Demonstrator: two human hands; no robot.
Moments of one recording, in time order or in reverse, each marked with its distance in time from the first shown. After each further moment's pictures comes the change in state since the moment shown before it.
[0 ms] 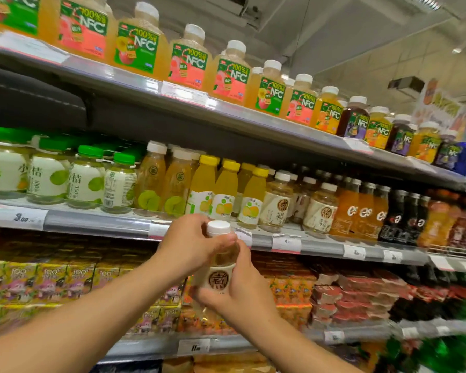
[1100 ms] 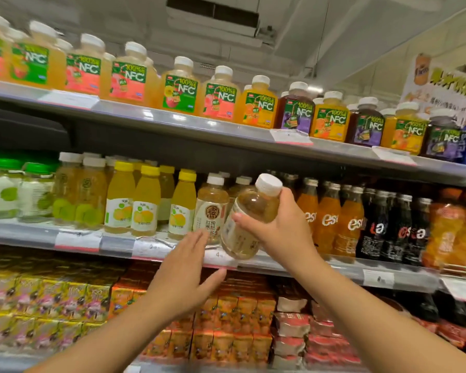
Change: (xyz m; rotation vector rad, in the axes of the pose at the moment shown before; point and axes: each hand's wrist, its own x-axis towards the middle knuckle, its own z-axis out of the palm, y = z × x) left_hand 0.028 0.021 0.211 0.738 0.031 0.194; right_hand 0.089 0.180 -0.207 0.317 0.277 -0.275
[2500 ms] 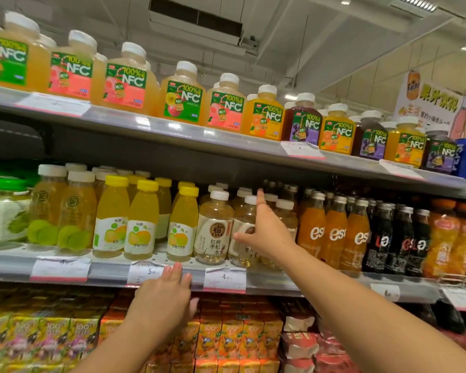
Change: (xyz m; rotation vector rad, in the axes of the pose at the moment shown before) left_hand 0.024 -0.057 0.010 0.563 -0.294 -0.010; right_hand 0.079 0.051 0.064 -0.501 -0.209 0.224
